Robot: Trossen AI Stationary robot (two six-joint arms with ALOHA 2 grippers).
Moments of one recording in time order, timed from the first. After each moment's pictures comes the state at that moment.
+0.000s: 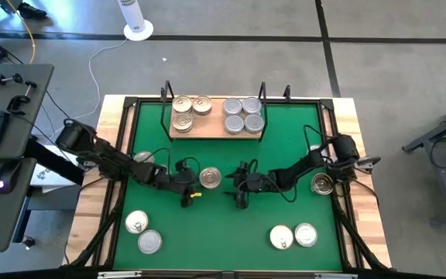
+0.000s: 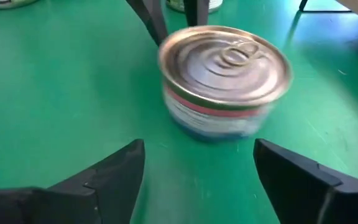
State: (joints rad) left arm -0.30 1.53 0.49 0.23 -0.37 -0.37; right arm 0.21 1.97 0.76 0.72 0.28 0.10
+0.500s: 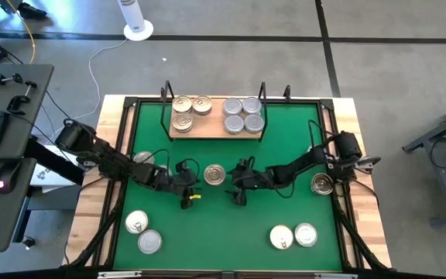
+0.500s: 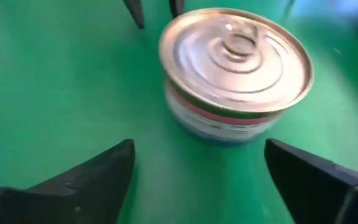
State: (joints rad) left arm -0.31 1.53 0.49 0.24 -0.38 -0.38; right arm 0.17 1.94 0.81 0.51 0.25 0.09
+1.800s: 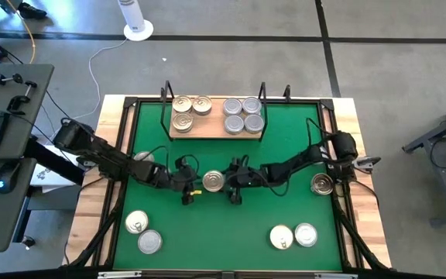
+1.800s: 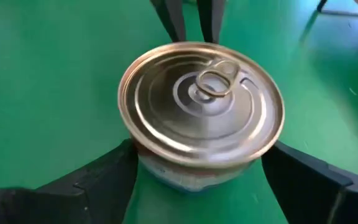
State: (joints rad) left arm -0.29 1.50 0.49 0.22 -0.41 -0.36; right arm 0.14 1.98 0.90 0.50 0.19 0.00
